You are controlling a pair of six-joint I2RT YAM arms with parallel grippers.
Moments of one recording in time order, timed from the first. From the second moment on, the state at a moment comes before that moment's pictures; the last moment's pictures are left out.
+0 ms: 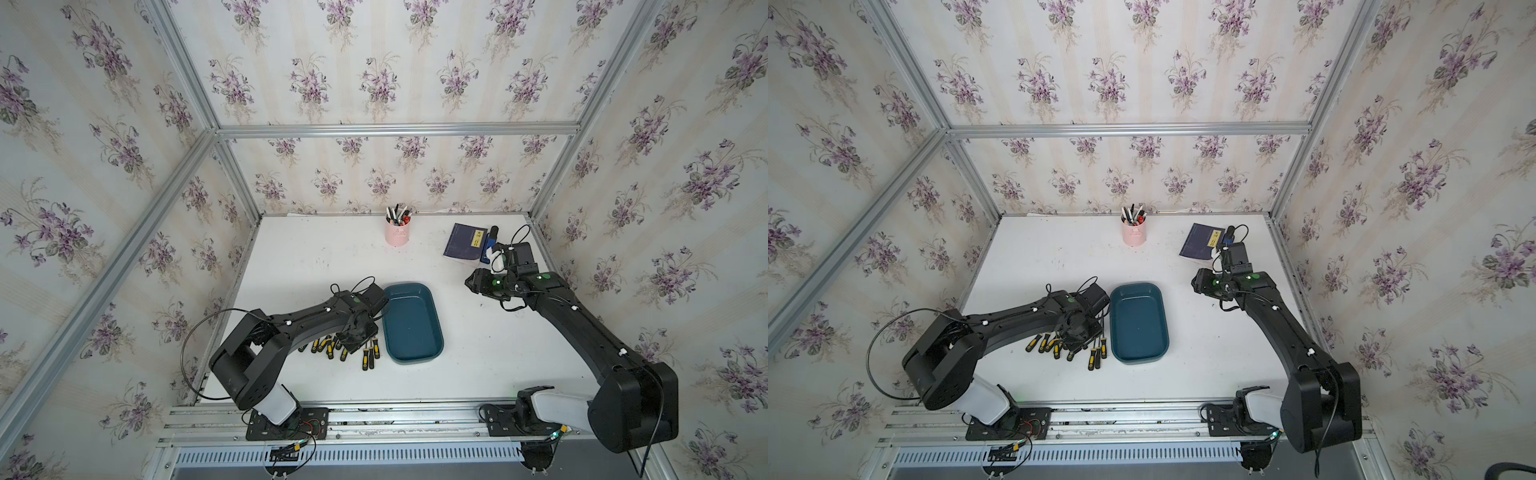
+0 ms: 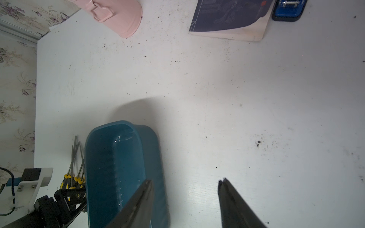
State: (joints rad) left arm -0.72 1.60 0.92 -0.80 -0.08 -1.41; right arm 0.21 1.28 0.97 -0.64 -0.24 0.41
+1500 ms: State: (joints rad) left arm -0.82 1.19 1.24 -0.90 0.20 -0.81; right arm 0.37 1.39 1.44 -0.69 -0.56 0.53
